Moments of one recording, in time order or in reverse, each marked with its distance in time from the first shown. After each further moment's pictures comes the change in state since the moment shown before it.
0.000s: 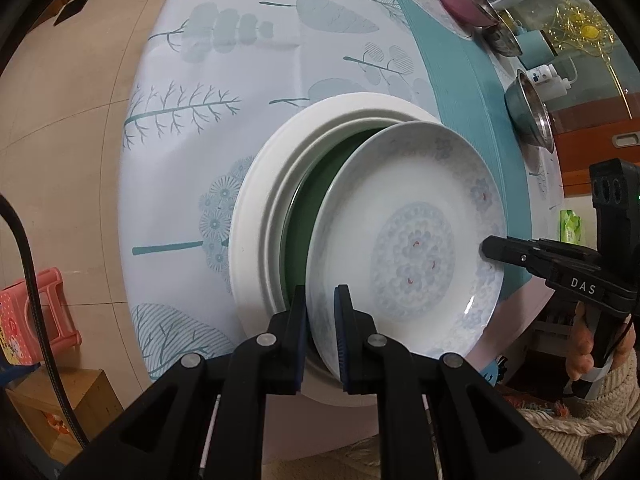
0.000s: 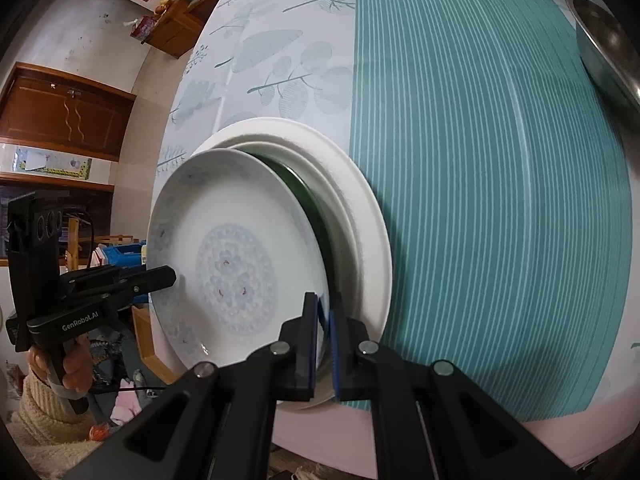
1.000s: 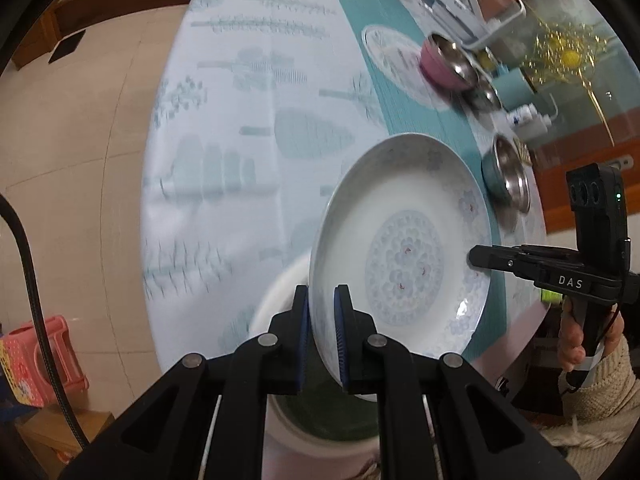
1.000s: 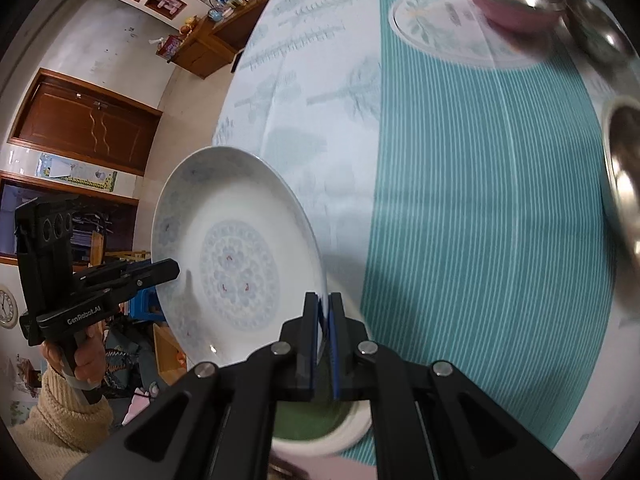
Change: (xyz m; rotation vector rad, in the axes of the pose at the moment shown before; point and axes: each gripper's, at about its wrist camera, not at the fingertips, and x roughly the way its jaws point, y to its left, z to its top) left arm -0.052 -0.016 0.074 0.046 -0.128 -0.021; right arm -0.038 -0.003 0.077 -0.036 -0.065 0.089
